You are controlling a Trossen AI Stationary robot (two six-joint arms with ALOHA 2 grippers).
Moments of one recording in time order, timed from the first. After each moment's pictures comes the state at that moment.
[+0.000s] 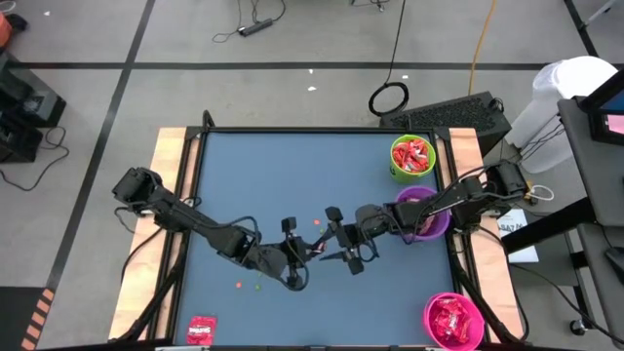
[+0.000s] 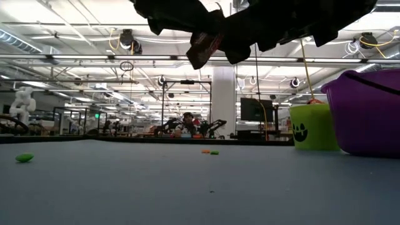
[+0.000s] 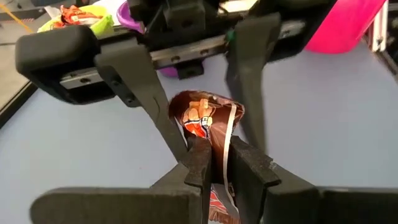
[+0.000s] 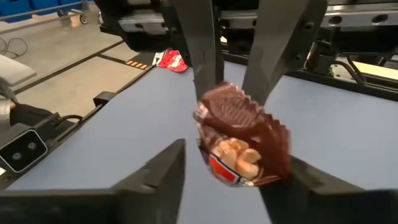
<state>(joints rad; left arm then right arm) -0.44 1.67 1.08 0.03 -0.55 -0.15 0.20 1.61 0.79 0.51 -0.18 -0.10</state>
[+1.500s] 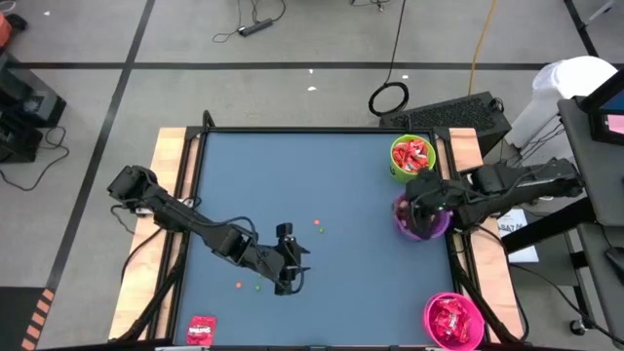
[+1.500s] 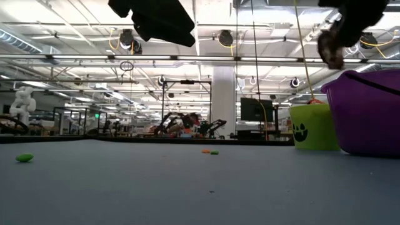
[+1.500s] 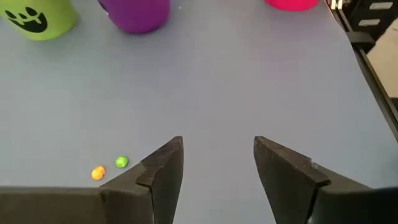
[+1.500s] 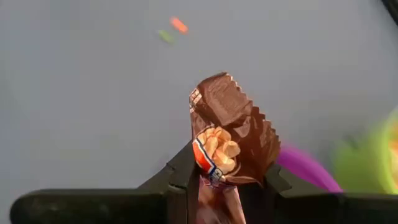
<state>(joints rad) -0.45 1.63 1.08 -0.15 -0.37 -0.25 0.18 0.85 0.92 -1.01 0.20 0.43</state>
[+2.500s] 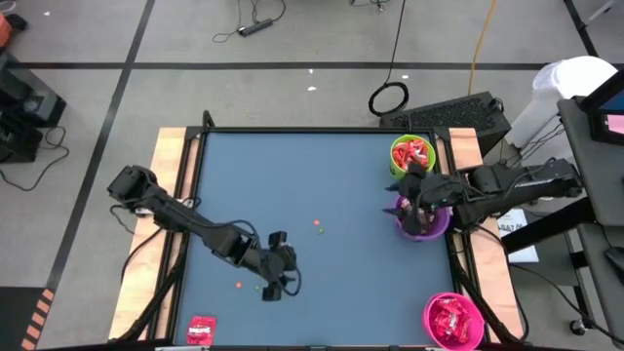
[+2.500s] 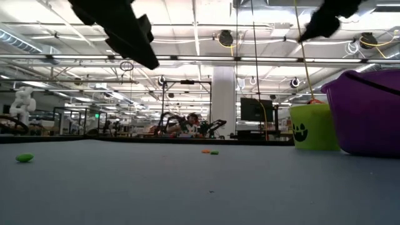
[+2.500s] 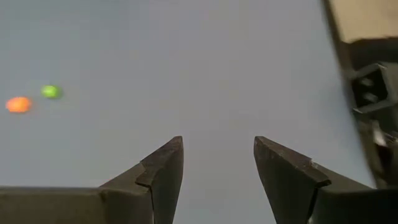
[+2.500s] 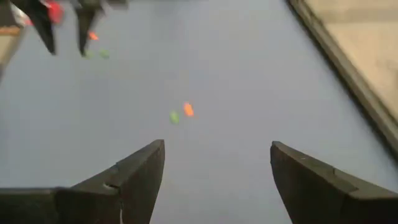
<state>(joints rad) -0.47 1.63 1.08 -0.33 -0.15 -0.39 0.17 0.88 0.91 -0.73 0.28 0.23</state>
